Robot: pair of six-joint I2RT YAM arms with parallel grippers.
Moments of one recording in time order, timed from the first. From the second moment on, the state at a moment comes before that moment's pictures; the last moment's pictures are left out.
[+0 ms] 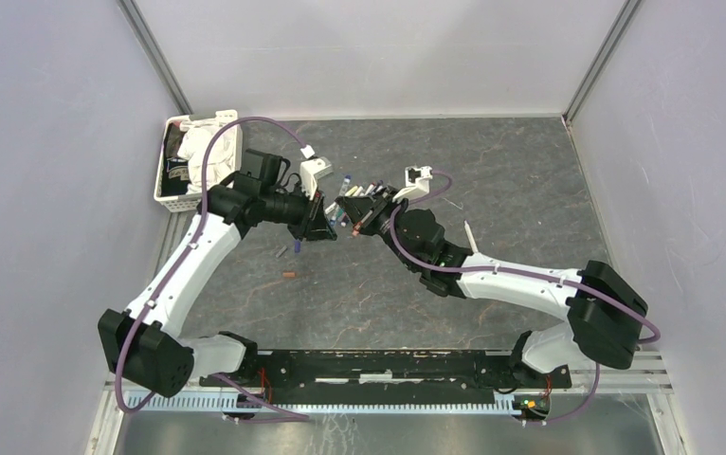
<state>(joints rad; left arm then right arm) -0.37 1.26 1.20 -0.81 0.75 0.19 1.01 1.44 0.88 0.59 0.41 0.93</state>
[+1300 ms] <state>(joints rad) -0.45 1.01 1.02 -1.18 0.23 1.23 0.82 1.68 1.15 0.08 -0.75 0.70</state>
